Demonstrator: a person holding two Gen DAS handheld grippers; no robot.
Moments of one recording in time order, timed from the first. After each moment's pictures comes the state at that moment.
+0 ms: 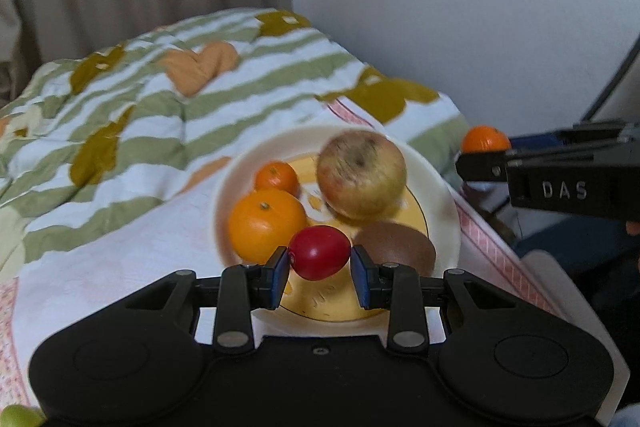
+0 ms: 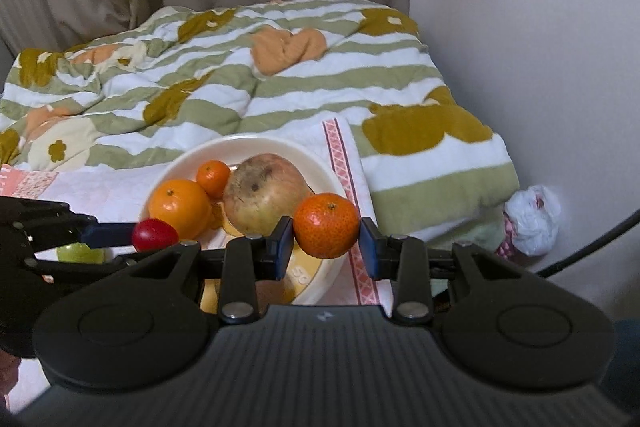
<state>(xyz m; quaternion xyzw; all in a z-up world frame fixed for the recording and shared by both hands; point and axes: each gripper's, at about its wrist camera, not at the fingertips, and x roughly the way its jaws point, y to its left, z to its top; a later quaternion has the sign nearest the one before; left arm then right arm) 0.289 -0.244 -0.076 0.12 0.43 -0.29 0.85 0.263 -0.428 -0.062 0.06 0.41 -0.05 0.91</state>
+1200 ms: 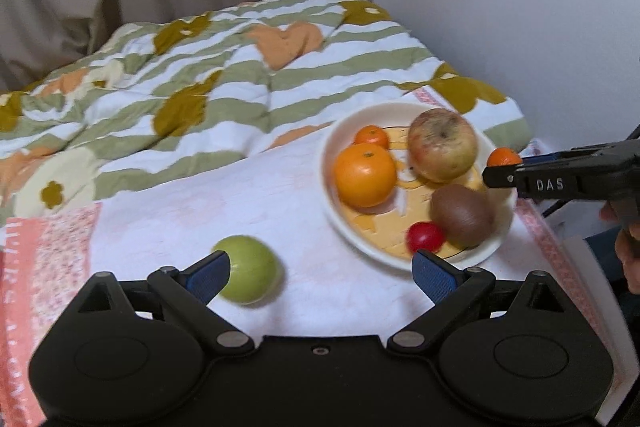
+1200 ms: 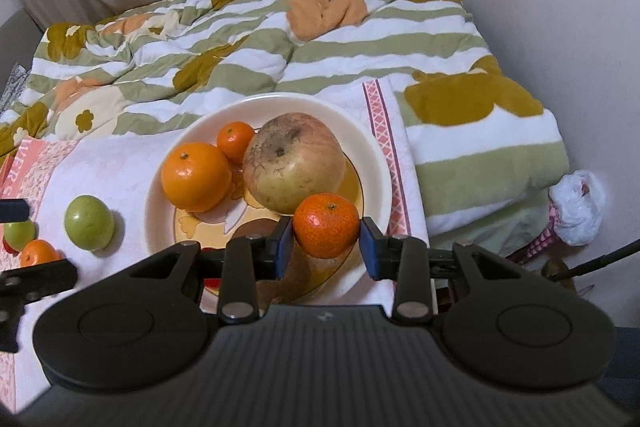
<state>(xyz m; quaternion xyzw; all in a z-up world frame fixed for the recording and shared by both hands) 0.259 -0.186 -0.050 0.11 0.45 -0.17 0.87 0.284 -0.429 -0.098 0.07 0.45 0.02 0.89</state>
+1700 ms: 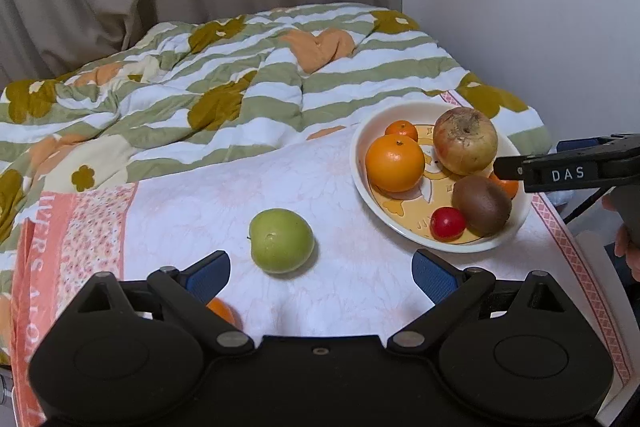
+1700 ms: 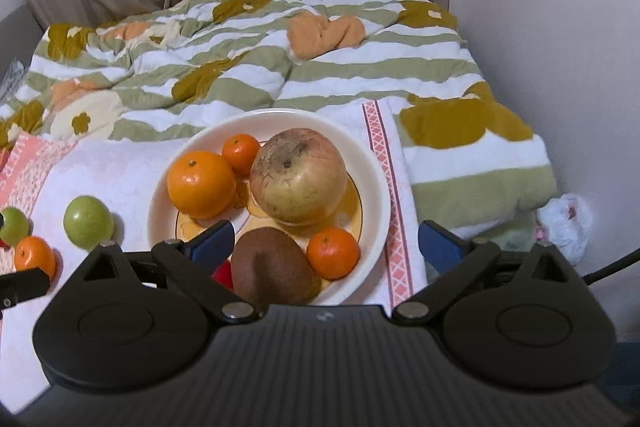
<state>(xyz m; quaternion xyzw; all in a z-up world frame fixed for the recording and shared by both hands) 0.230 -0.166 -0.043 0.09 0.43 -0.13 0.89 0.269 -0.417 -0.086 0.04 0.42 0.01 0.91</state>
